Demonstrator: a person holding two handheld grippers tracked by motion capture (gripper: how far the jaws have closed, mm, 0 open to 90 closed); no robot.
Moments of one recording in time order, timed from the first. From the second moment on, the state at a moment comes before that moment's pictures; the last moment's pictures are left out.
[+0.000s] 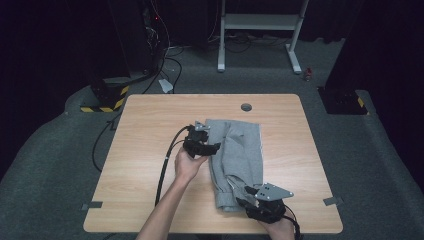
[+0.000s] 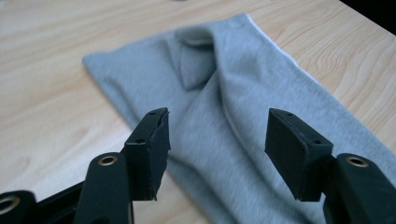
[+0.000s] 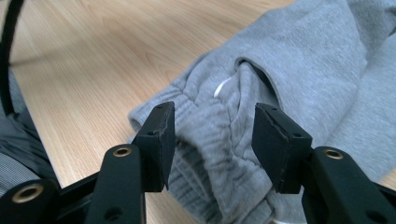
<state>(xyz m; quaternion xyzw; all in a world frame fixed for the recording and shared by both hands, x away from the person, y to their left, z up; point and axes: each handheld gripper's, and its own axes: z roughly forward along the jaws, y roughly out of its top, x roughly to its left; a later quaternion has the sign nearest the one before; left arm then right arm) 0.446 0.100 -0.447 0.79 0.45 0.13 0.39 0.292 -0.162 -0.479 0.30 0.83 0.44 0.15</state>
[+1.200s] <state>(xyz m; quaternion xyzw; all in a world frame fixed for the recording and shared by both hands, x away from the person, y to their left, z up) 0.343 0.076 -0.512 0.81 0.42 0.14 0.38 0.338 -0.180 -0.521 0.38 0.83 0.35 0.18</state>
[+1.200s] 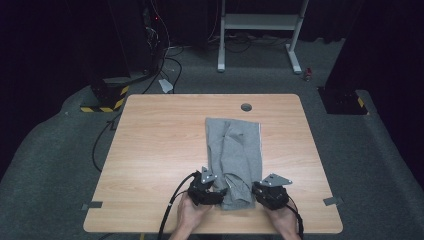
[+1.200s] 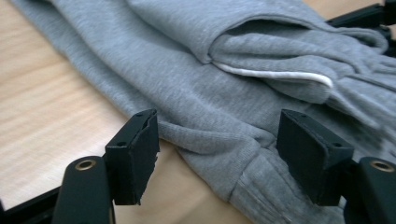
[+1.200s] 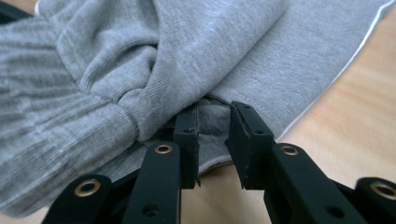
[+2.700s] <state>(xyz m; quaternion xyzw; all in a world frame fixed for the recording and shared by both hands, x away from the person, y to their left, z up) 0.377 0.077 -0.519 0.81 0.43 0.16 0.36 0.391 -0.159 -0.472 0.40 0.82 0.38 0.16</state>
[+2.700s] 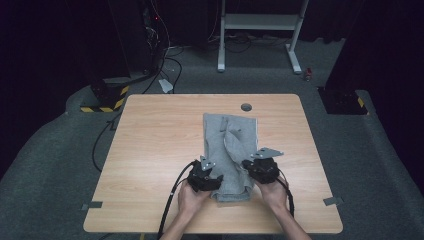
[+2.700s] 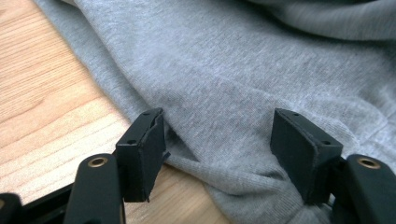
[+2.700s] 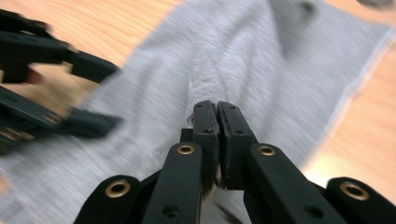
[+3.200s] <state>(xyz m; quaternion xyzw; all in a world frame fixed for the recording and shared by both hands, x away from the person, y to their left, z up) 0.386 0.074 -0.500 0.80 0.43 0.19 0.37 0.382 -0.160 -0.466 0.39 0.82 0.37 0.21</state>
